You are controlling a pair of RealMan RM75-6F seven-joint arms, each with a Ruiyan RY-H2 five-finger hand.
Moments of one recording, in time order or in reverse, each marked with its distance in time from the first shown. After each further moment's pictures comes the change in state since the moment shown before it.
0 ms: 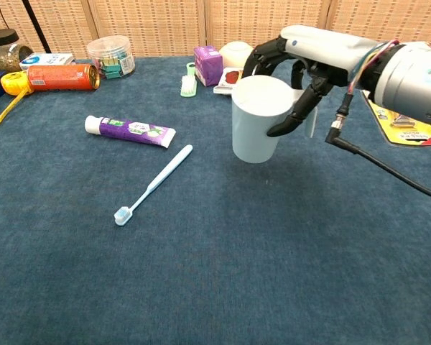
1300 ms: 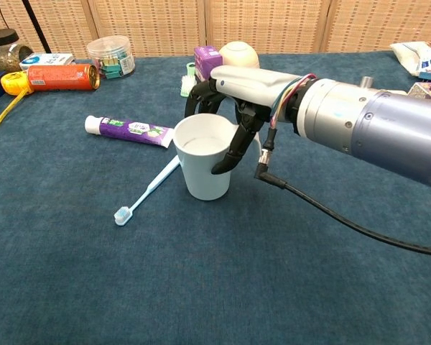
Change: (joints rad) left arm -0.004 0.006 0.001 0.000 -0.004 -0.007 -0.010; right arm 0.127 -0.146 -0.008 -0.042 0.237 -0.025 -0.245
